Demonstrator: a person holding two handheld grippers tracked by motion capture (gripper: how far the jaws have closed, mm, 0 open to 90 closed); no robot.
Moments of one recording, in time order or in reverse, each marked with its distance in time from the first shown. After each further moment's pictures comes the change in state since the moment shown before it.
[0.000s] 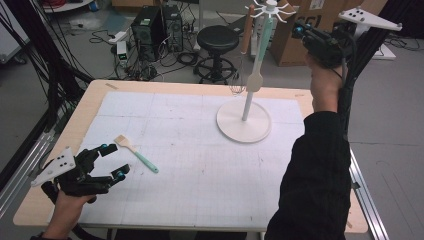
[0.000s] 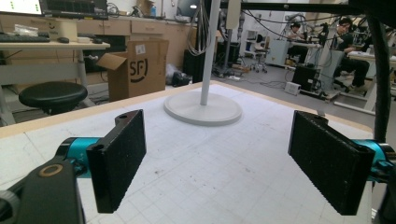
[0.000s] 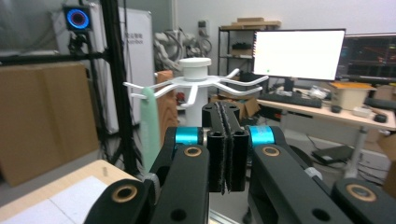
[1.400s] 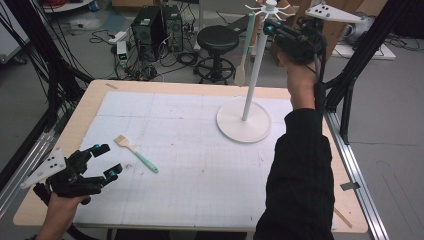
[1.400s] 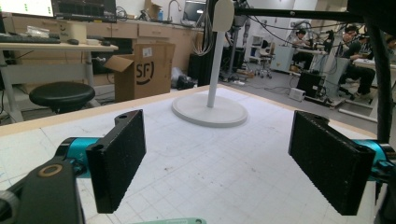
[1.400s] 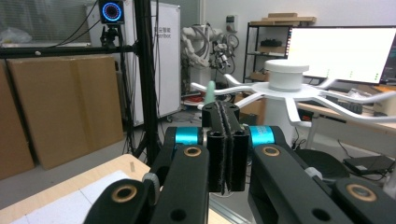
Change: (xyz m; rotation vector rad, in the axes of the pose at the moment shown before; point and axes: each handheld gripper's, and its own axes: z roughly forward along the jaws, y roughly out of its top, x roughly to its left) left arm 0.007 -0.001 -0.013 -0.020 0.024 -0.017; right arm 0.037 0.000 0.037 0.023 0.113 -0.028
